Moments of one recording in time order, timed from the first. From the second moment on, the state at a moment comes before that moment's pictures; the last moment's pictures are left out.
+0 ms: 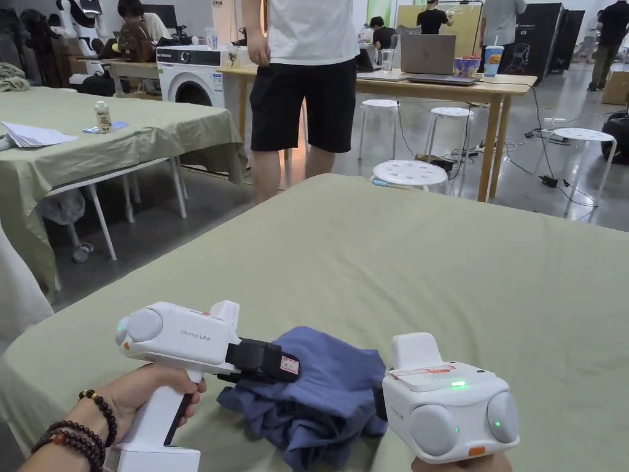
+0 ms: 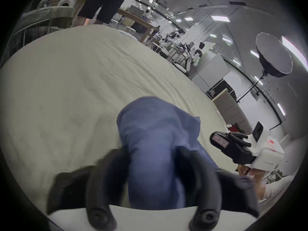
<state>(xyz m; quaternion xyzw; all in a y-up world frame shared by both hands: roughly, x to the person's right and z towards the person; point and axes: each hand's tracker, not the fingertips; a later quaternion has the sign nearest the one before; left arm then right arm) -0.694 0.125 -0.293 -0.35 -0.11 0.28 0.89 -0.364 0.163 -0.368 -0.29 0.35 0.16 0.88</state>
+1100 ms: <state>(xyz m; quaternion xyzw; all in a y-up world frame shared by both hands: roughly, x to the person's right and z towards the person) -0.245 0.297 -0.397 -0.07 0.08 0.01 0.99 -0.049 0.328 -0.425 -0.16 0.13 0.08 0.98</state>
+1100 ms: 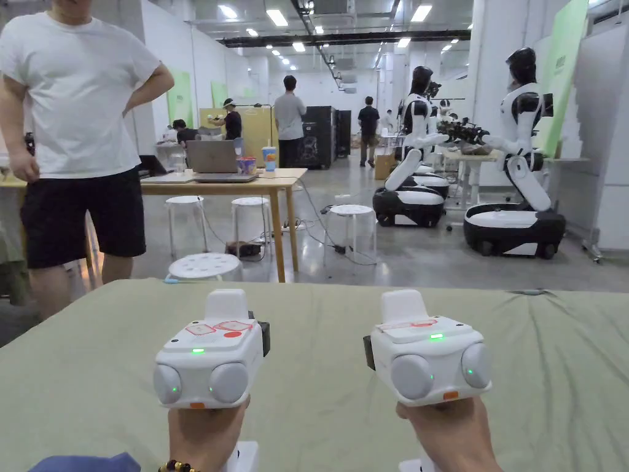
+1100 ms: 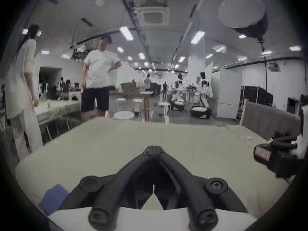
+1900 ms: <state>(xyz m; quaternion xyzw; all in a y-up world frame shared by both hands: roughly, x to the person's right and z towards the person) -0.149 0.336 -0.501 -0.03 0.06 -0.07 1.00 0.085 0.357 -0.512 -0.08 0.04 0.04 1.00</state>
